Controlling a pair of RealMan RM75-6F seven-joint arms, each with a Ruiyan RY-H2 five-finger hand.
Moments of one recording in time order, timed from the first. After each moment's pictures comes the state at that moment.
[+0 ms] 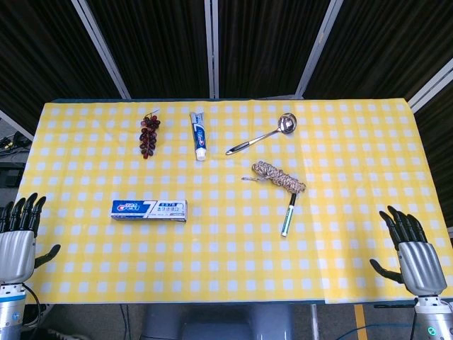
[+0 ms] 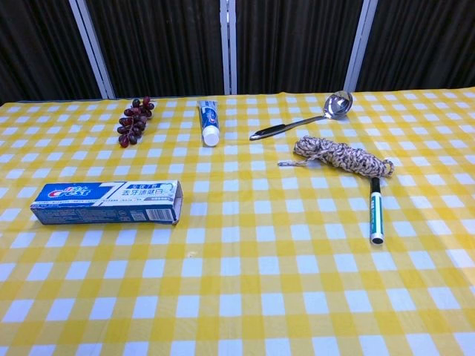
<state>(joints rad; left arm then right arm) -0.04 -1.28 -0.07 -1.67 1.49 1.59 0.34 0.05 -1.10 0.03 -1.67 -1.56 1.50 0.03</state>
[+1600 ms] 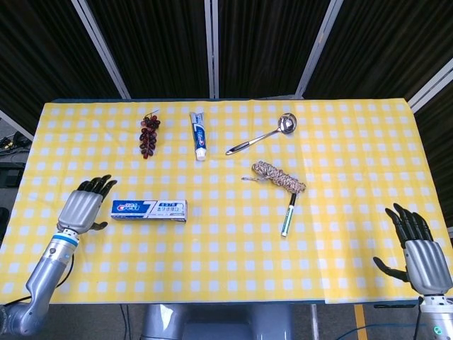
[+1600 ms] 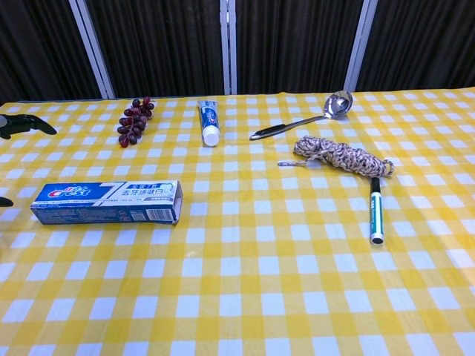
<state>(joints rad) -0.43 -1.32 -0.16 -1.56 1.23 1.01 0.44 0.05 -1.07 0.04 -1.68 -1.55 1.50 0.08</state>
